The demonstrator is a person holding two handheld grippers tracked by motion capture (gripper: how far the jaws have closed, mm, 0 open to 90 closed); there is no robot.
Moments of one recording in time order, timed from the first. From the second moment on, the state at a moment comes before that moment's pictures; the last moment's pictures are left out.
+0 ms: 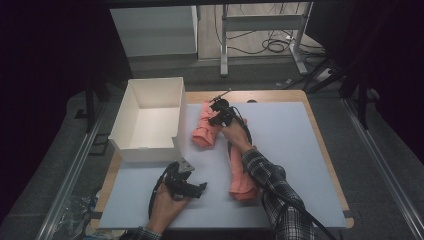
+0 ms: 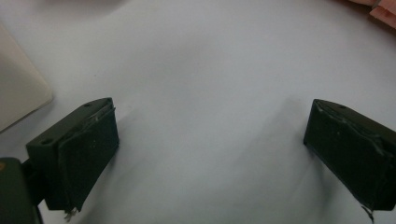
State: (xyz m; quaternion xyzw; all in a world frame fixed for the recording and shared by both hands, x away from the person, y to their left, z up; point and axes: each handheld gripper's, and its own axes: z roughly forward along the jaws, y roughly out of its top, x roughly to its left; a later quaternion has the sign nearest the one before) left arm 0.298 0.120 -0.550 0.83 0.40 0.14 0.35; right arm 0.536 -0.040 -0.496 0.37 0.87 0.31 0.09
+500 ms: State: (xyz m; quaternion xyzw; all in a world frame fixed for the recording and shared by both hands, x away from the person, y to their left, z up) left arm 0.298 0.120 -0.550 0.83 0.40 0.14 0.35; right arm 0.519 -0.054 -0.475 0.35 0.86 0.36 0.07
